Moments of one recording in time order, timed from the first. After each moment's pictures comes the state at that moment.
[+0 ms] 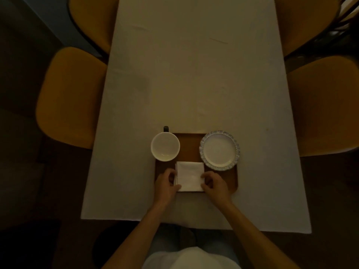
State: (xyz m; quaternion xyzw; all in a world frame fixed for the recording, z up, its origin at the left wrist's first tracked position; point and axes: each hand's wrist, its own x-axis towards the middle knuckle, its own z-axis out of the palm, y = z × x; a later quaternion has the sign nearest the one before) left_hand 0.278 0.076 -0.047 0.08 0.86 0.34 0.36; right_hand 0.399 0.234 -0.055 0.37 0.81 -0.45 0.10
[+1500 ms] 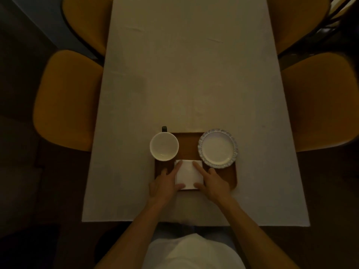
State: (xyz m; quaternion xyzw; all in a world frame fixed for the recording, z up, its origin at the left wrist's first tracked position) left_hand 0.263 0.075 -0.048 0.27 0.88 0.09 0.39; right_hand 0.386 0.235 -0.045 0.27 0.89 -0.29 0.24
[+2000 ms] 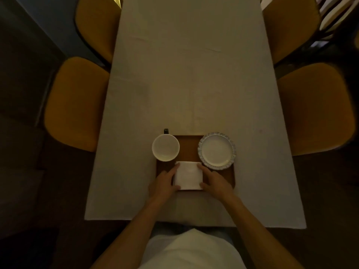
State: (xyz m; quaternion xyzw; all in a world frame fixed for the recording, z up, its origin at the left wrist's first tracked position) left_hand 0.260 0.068 -0.036 0.25 0.87 0.16 0.40; right_hand 0.387 0.250 -0.029 0.27 0.86 -0.34 0.26
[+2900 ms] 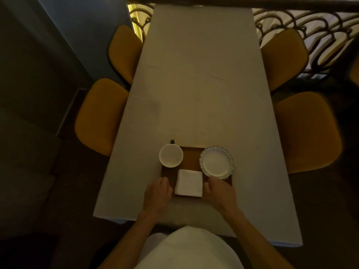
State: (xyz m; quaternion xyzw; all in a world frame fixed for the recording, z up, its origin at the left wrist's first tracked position) left_hand 0.287 0.036 0.026 0.24 0.95 0.16 0.16; right_hand 0.396 0.232 0.044 0.33 0.91 -0.23 0.11
